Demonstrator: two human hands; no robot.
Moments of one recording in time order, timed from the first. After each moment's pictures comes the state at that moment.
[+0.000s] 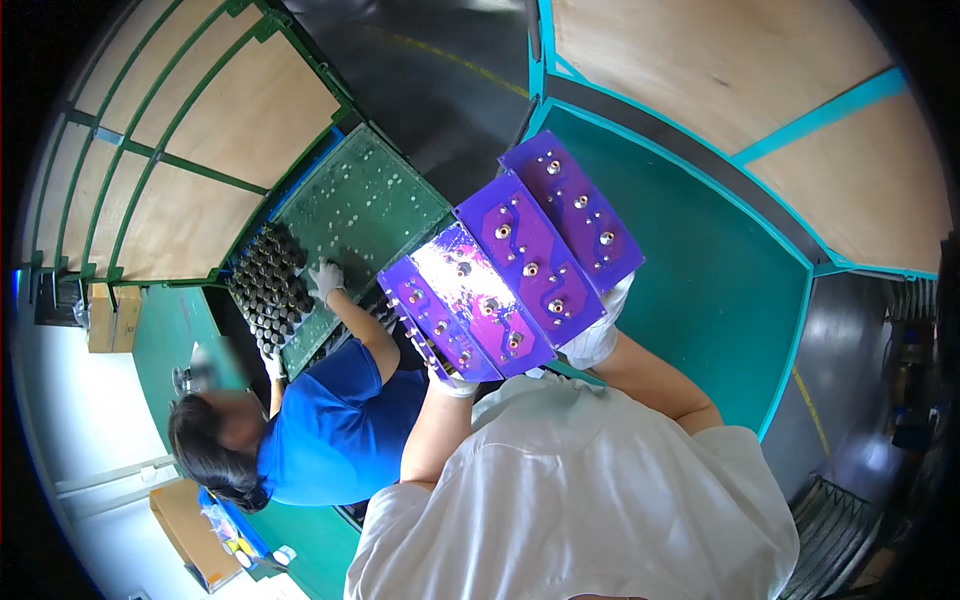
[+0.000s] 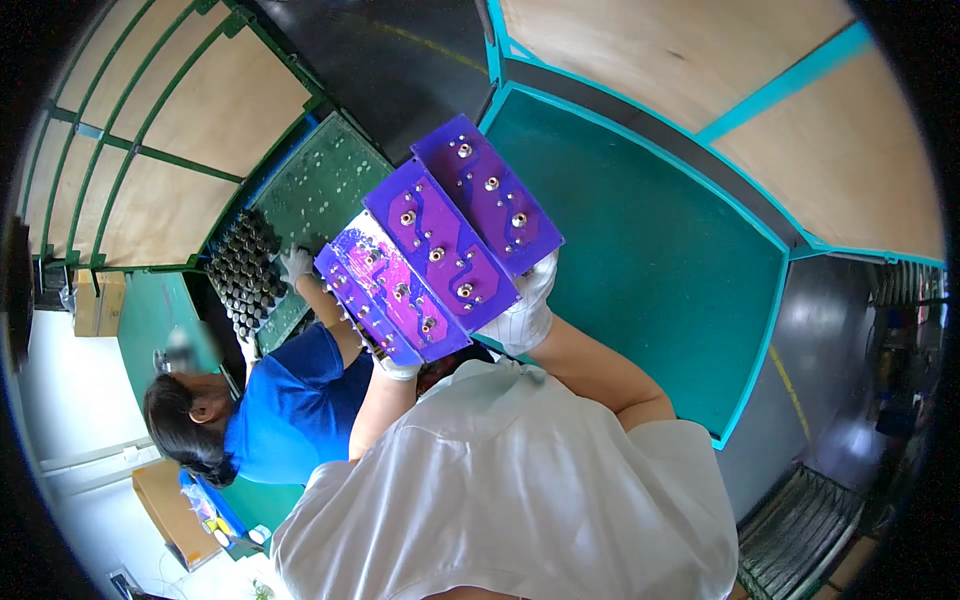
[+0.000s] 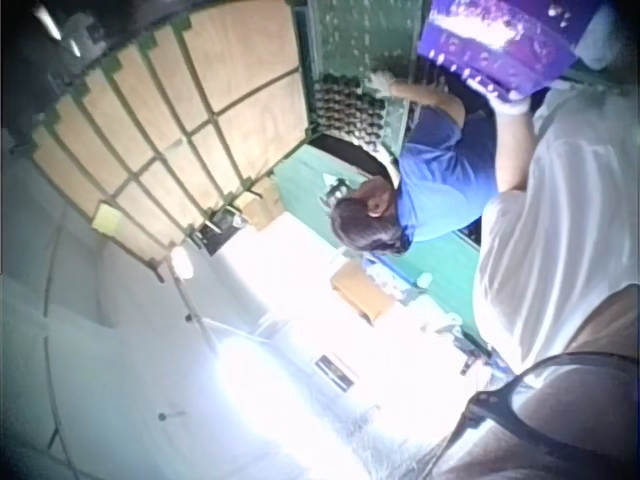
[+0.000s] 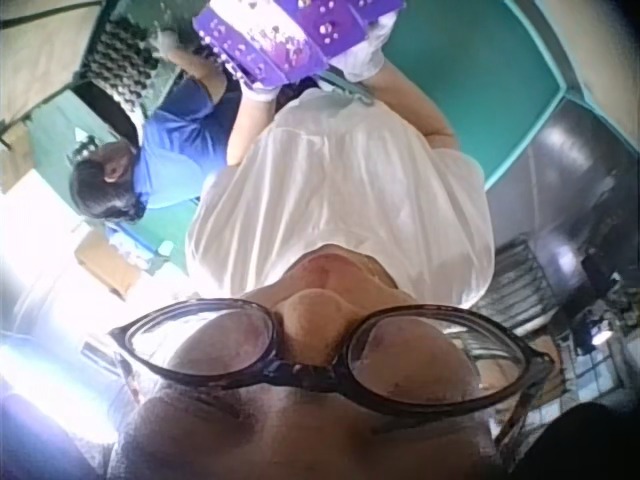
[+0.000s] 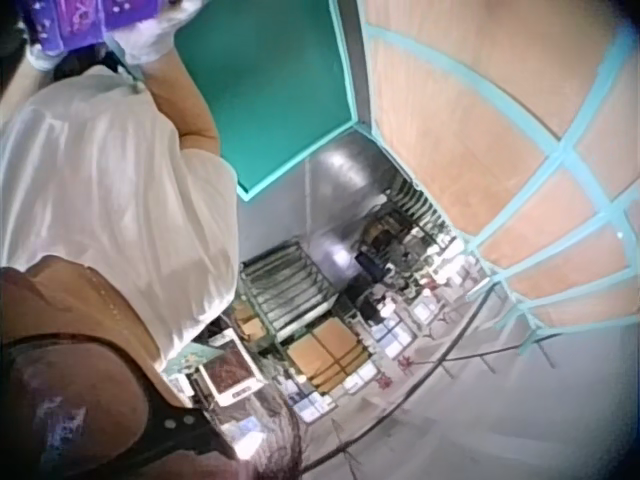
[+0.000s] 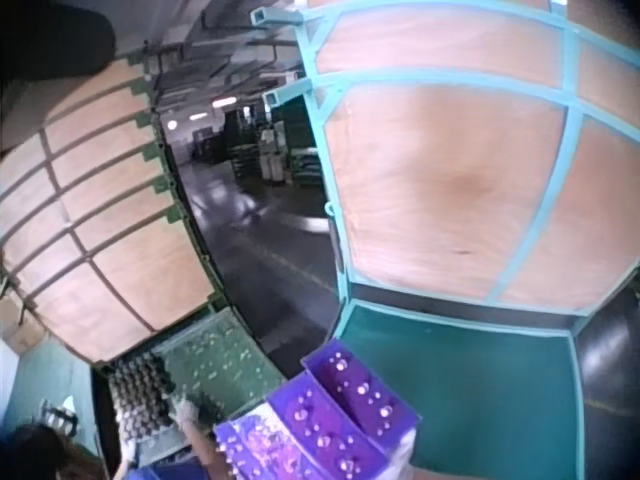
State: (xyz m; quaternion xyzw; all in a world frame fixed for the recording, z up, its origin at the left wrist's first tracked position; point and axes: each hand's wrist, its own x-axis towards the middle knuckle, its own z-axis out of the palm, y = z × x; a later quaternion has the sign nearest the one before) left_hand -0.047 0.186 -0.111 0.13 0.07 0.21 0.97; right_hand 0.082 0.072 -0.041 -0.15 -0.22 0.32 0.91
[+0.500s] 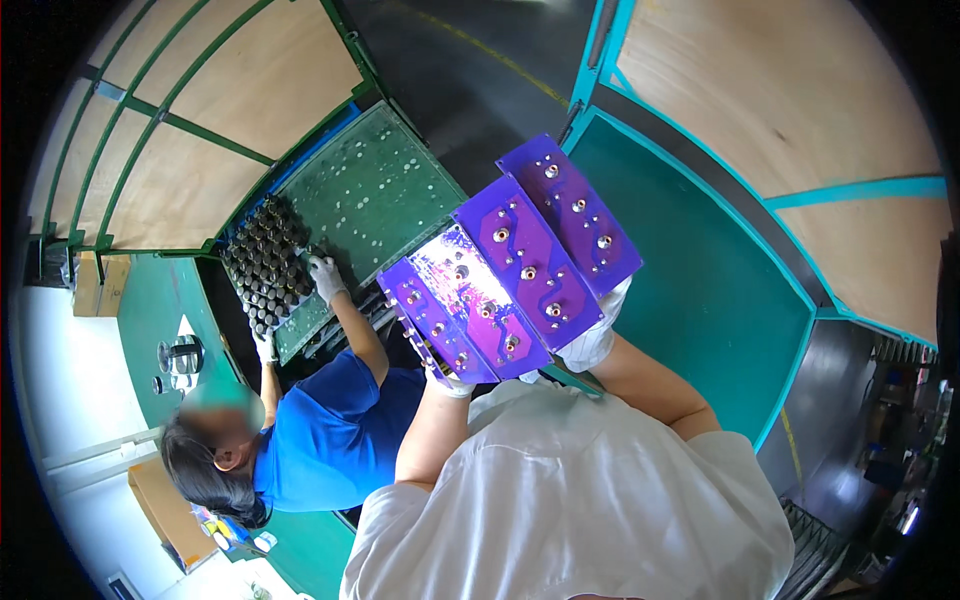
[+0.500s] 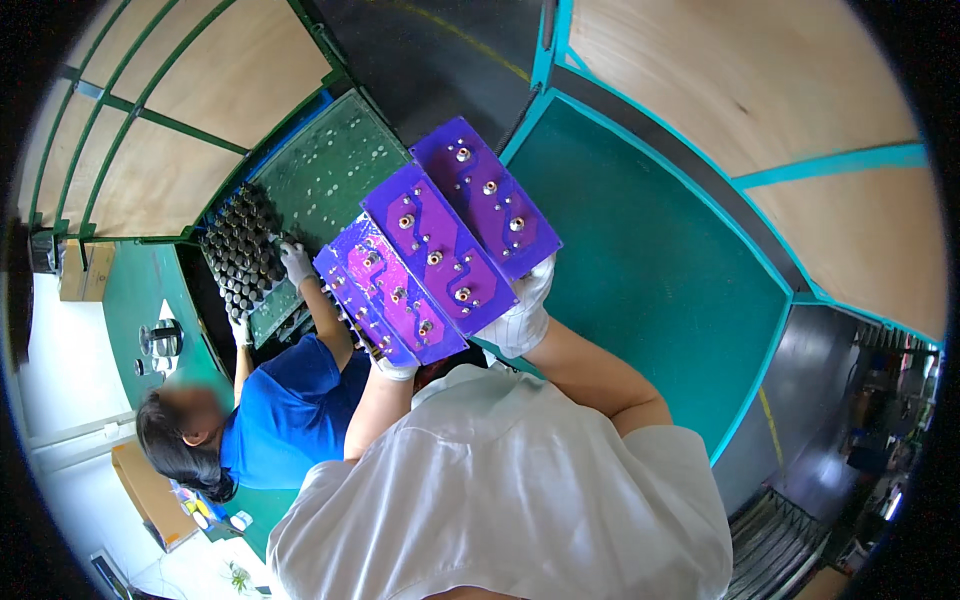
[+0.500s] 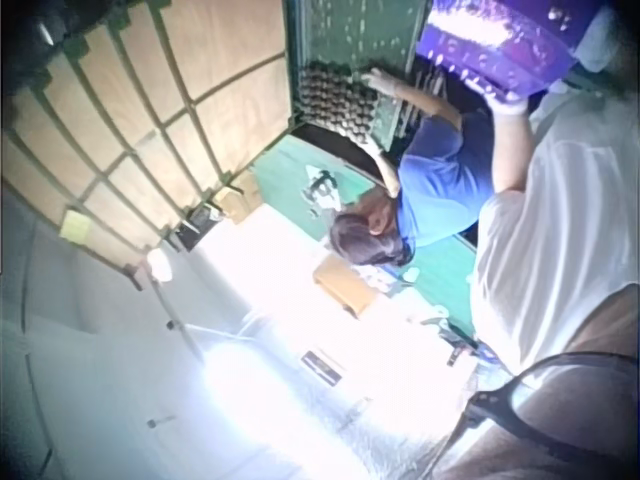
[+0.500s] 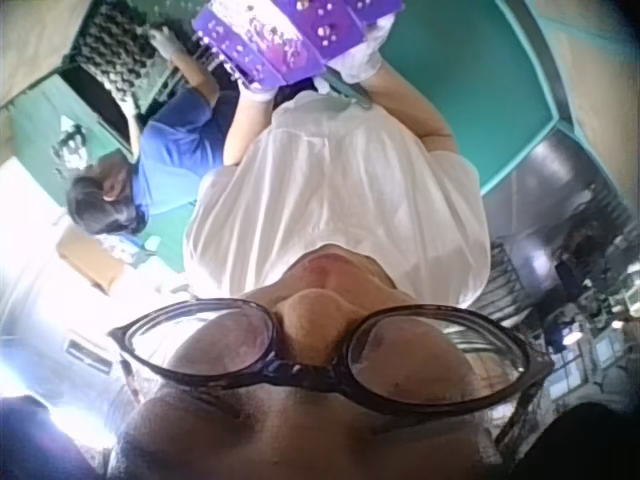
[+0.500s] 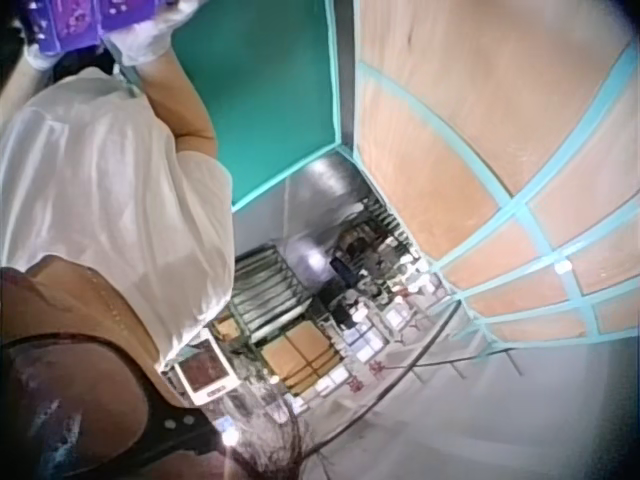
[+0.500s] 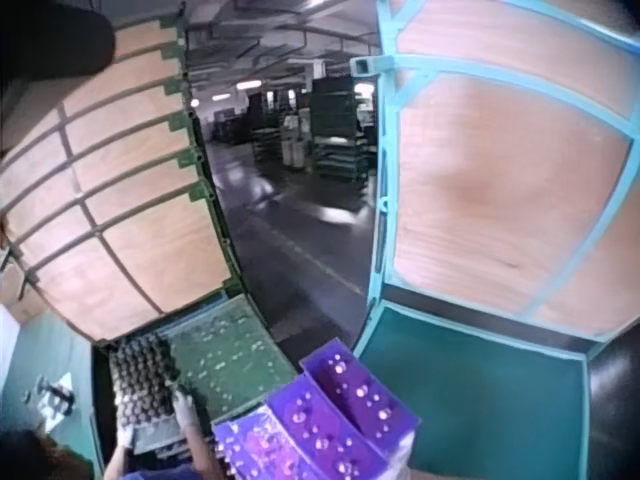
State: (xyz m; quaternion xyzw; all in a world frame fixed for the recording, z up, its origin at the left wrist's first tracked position) left_hand -0.051 0.237 -0.137 0.09 0.10 0.24 0.96; right_hand 0.084 0.142 -0.057 -0.12 -0.18 0.39 0.89
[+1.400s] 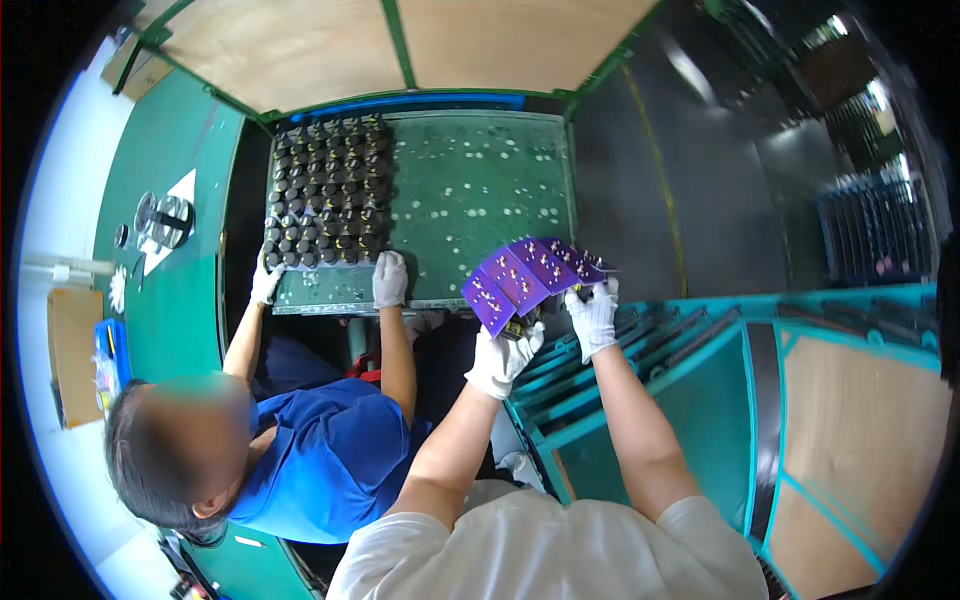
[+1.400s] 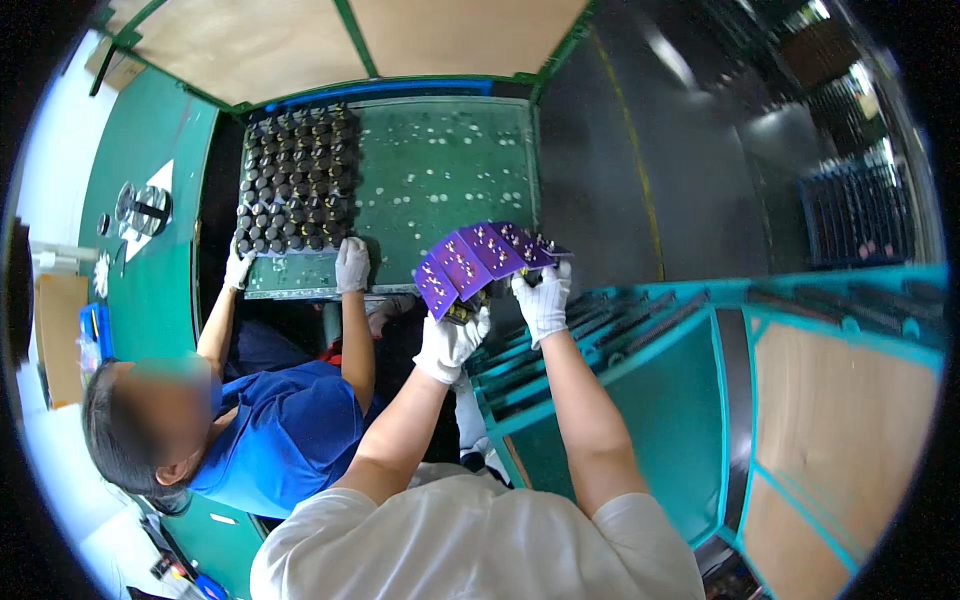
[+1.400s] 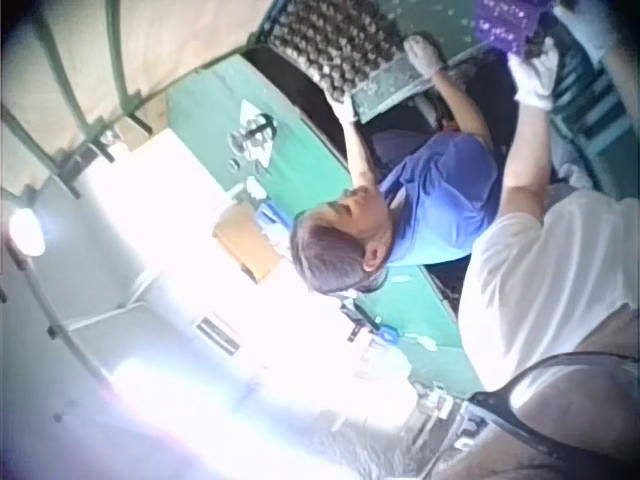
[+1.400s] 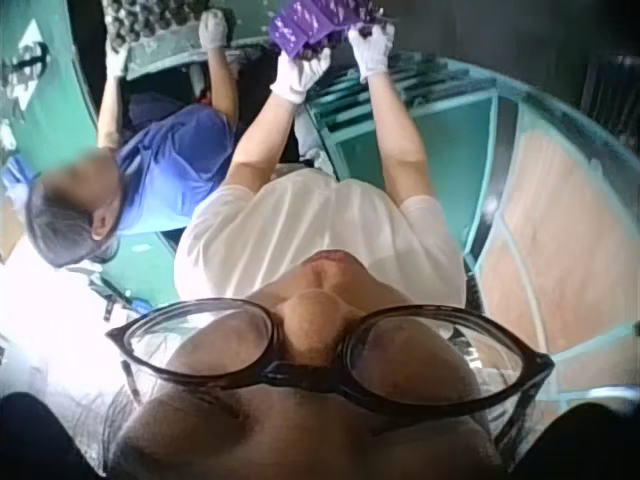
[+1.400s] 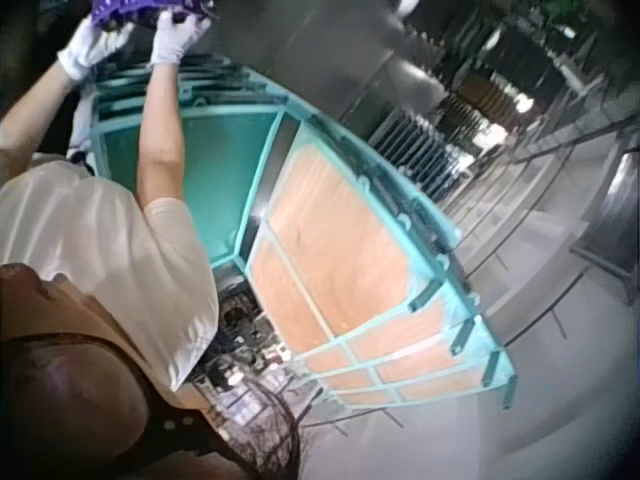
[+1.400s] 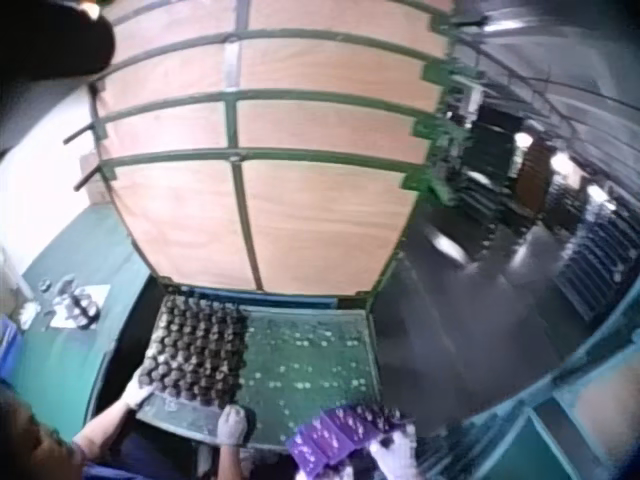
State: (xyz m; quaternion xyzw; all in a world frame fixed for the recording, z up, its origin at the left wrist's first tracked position) left_hand -0.012 0.464 -0.277 -0.17 0.13 0.36 0.91; right_hand 0.169 0.445 -0.288 -0.79 -0.49 0.05 0.37
